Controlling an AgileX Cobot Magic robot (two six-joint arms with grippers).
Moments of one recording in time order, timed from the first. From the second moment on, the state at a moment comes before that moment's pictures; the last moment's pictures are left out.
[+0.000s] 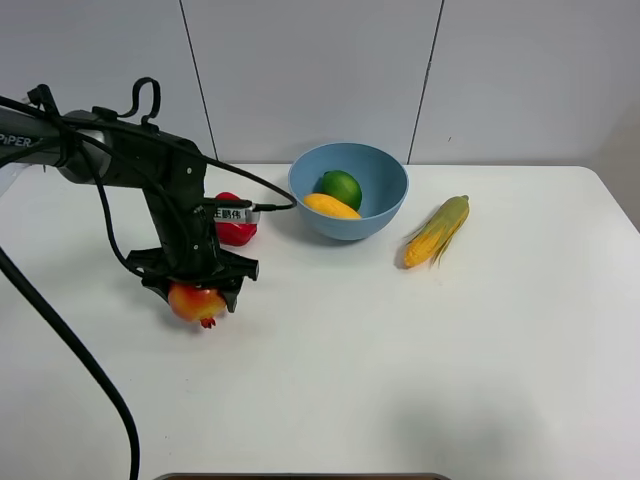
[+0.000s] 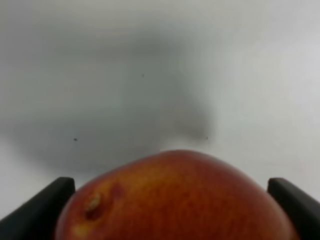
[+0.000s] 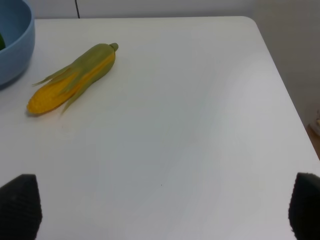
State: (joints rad) left arm -0.53 1.99 -1.20 -0.01 0.84 -0.41; right arm -0.03 0.00 -0.56 -0.04 1.10 0.05
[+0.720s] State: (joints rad) left arm -0.53 1.88 -1.34 -0.01 0.90 -0.41; right arm -0.03 0.00 -0.56 -0.04 1.10 0.05
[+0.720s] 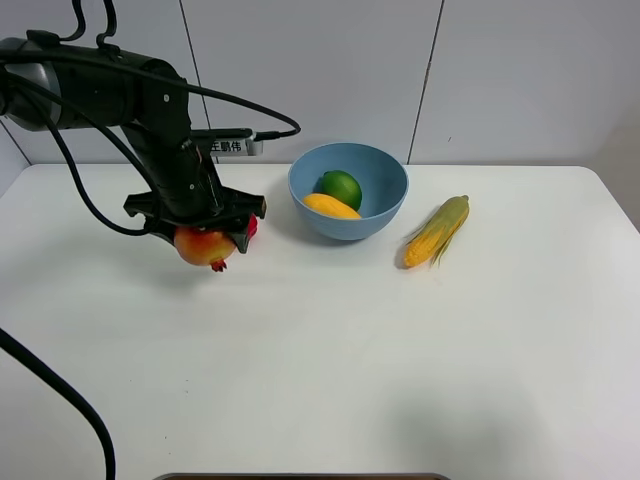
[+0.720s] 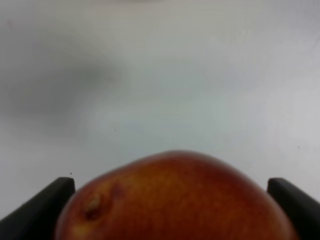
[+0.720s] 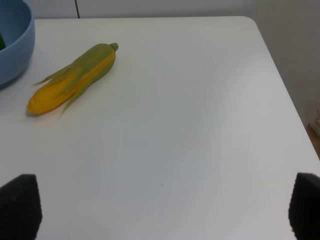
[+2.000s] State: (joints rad) left arm -0.56 1.95 -1.50 -0.02 0.27 -0.31; right arm -0.03 0.00 -0.56 -0.04 1.10 0.05
